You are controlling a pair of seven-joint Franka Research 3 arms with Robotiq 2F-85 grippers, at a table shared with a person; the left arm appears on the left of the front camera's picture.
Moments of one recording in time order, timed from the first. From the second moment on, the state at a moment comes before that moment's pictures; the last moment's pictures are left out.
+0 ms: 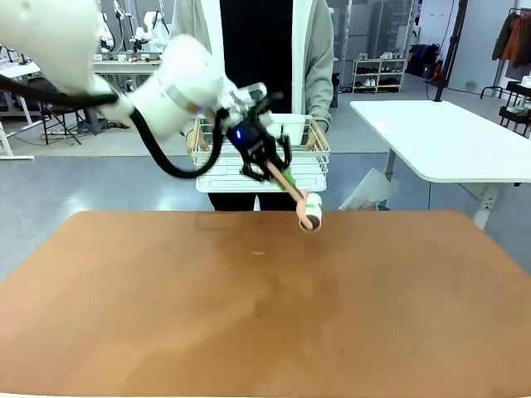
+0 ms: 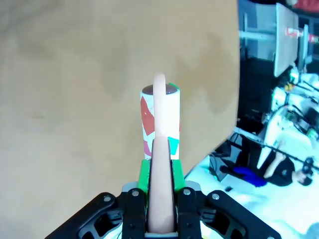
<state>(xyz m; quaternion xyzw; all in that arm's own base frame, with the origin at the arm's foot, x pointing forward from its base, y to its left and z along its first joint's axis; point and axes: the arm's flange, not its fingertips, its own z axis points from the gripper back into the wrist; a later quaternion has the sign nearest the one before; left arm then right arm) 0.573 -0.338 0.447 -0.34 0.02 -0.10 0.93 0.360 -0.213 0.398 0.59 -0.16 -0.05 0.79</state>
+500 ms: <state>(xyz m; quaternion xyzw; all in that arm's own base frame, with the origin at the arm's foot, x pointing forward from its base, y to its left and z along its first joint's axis) 0.536 -0.217 0.540 -0.31 0.02 -0.09 0.95 0.359 -0.213 0.398 0.59 -0.16 -0.05 0.79</state>
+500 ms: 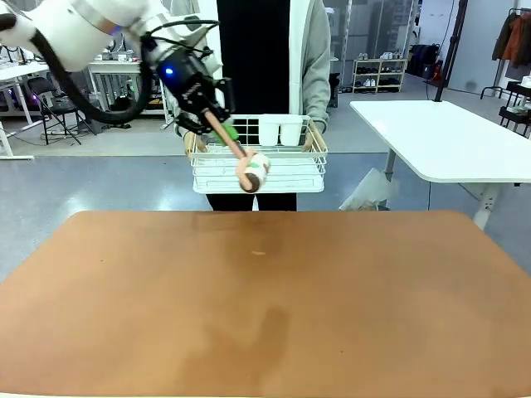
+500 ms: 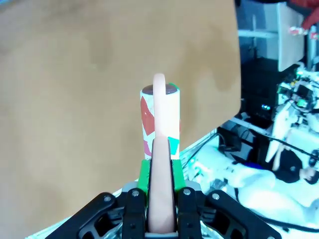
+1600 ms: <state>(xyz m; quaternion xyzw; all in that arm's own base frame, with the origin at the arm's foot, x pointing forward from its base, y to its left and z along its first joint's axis) 0.424 -0.021 0.574 -0.06 -0.01 -0.01 1.00 0.359 -0.213 0.398 0.59 -0.16 -0.05 0.79</state>
